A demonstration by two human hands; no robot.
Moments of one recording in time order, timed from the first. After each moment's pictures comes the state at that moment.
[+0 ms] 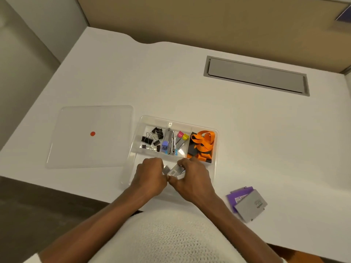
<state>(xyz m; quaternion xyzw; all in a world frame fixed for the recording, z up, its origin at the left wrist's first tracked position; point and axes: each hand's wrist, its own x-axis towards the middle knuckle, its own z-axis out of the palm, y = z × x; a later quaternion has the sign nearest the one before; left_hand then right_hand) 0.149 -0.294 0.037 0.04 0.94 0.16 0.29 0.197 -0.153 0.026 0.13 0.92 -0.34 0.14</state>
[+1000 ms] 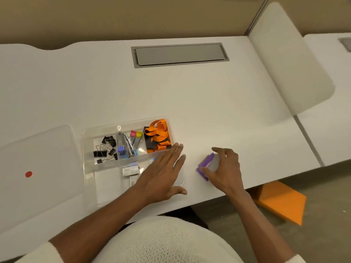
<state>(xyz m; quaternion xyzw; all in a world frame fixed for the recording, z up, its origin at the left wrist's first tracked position) 0.170 -0.224 -0.016 0.59 0.79 0.08 0.16 0.313 -0.034 0.001 0.44 0.87 -0.22 0.05</state>
